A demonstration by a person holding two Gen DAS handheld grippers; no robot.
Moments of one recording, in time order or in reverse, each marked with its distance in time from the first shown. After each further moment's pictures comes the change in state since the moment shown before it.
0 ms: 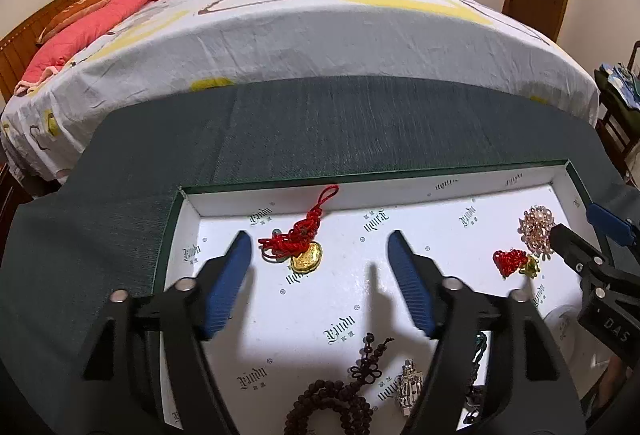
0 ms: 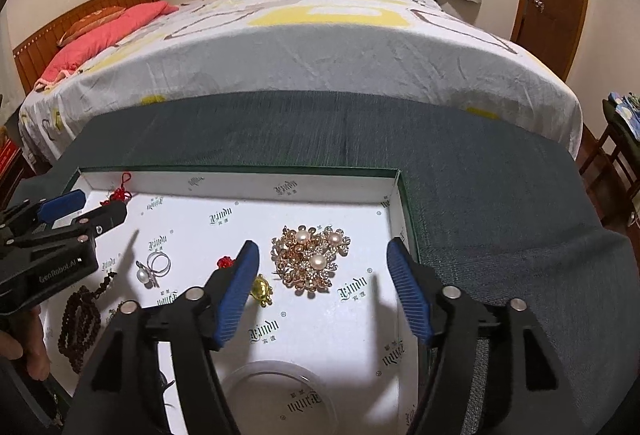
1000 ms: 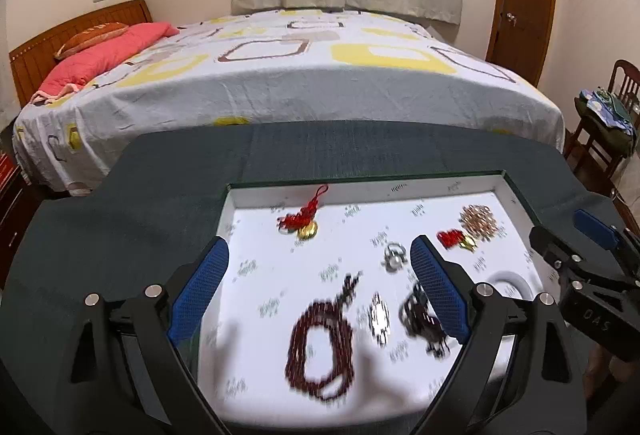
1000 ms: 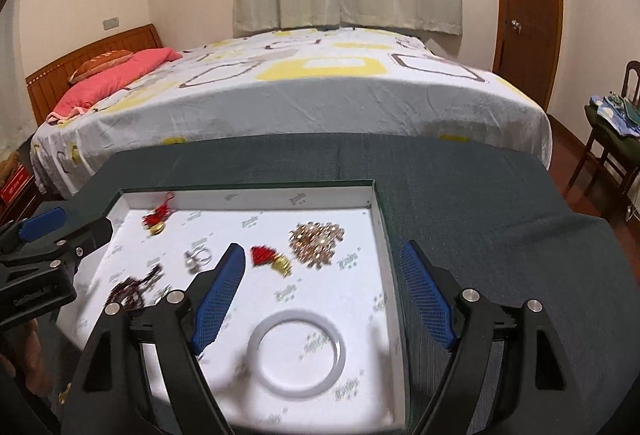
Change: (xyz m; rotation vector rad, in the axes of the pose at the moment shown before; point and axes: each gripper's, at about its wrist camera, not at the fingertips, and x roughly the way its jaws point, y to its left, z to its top) left arm -0.103 0.002 -0.046 -0.021 -0.184 -0.024; right arm -0.081 0.003 -0.038 0.041 -0.175 0.005
